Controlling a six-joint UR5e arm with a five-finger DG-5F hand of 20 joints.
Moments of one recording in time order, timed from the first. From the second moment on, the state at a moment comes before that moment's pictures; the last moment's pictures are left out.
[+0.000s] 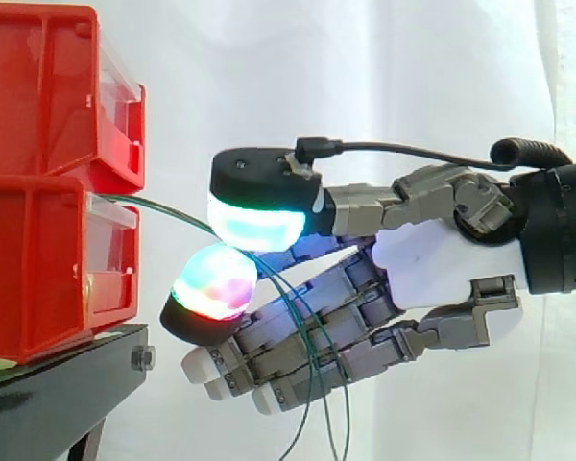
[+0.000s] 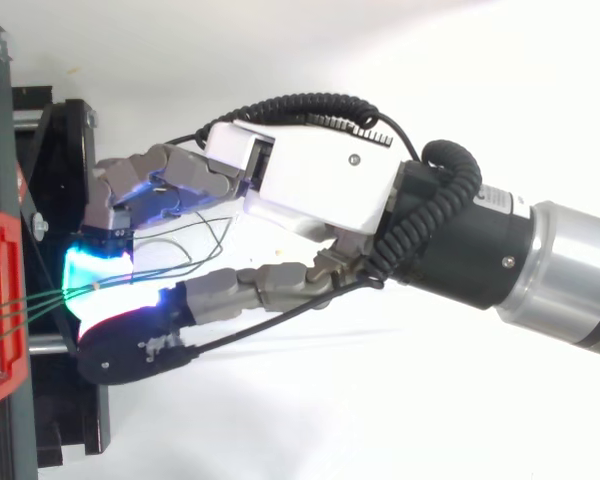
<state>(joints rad) 0.22 -2.40 -0.91 -3.10 -1.05 -0.15</state>
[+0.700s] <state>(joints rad) 0.21 -2.40 -0.88 -3.19 -1.05 -0.14</state>
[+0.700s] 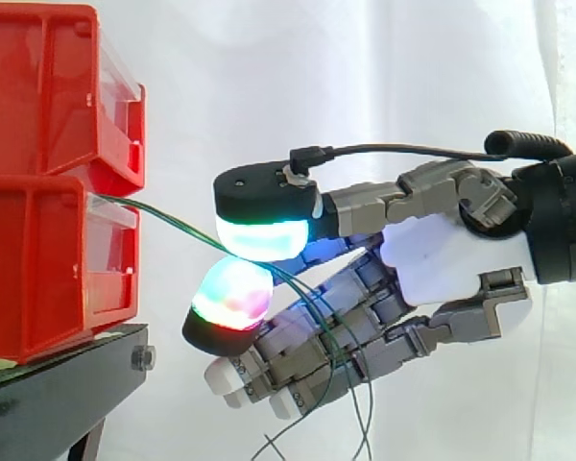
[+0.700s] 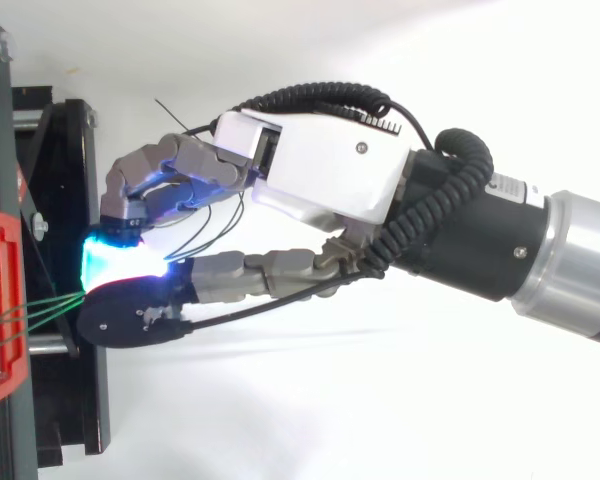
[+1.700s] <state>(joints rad) 0.21 -2.40 -0.83 -3.30 -1.05 -0.12</state>
